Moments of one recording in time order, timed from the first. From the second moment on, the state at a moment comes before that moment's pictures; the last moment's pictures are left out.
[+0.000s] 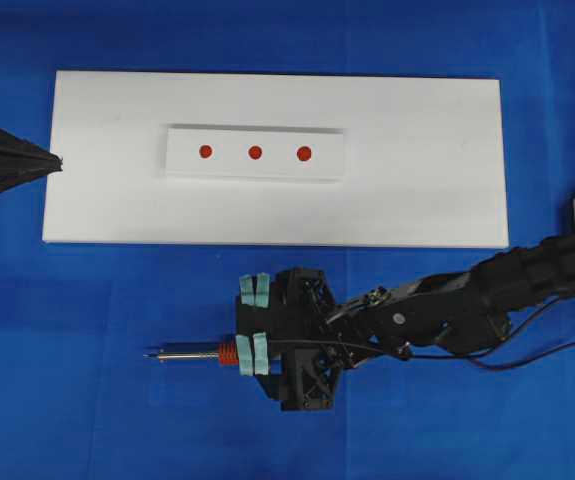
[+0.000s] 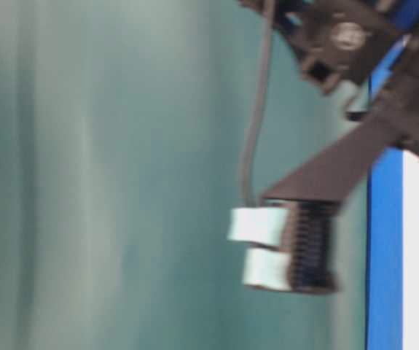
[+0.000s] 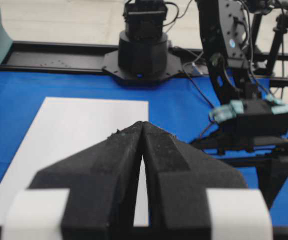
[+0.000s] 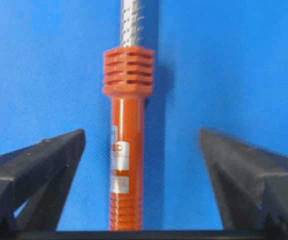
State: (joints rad) left arm -0.01 -1.05 1.25 0.00 -0.31 -0.03; right arm 0.30 0.34 0.36 -0.36 0.17 0.81
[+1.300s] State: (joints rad) left arm -0.01 -1.05 1.25 0.00 -0.31 -0.04; right arm 0.06 -0.05 0.39 -0.44 0.61 0.66
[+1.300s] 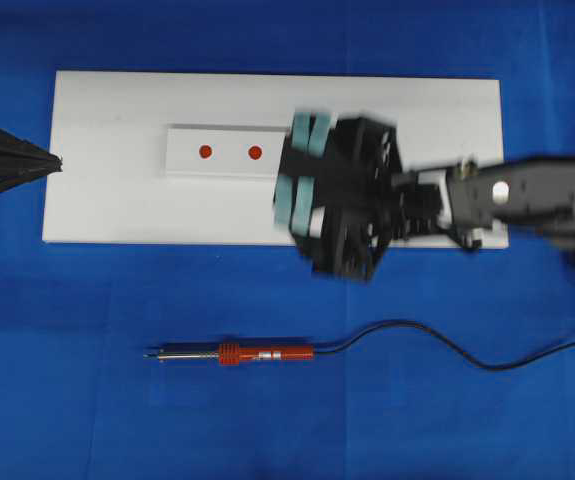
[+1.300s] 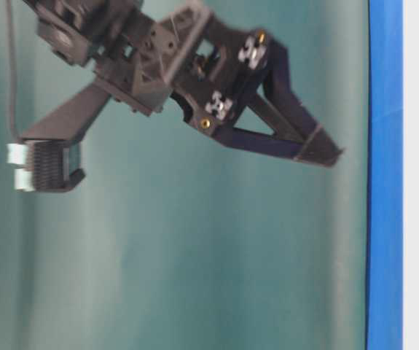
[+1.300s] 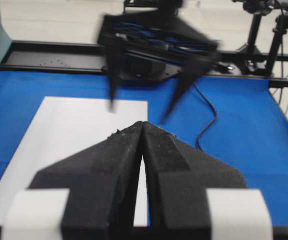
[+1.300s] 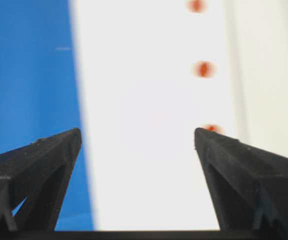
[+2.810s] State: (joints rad) left arm -0.01 -1.05 1.25 0.00 -0.31 -0.04; right arm -0.03 -1.15 1.16 -0.45 0.39 0.62
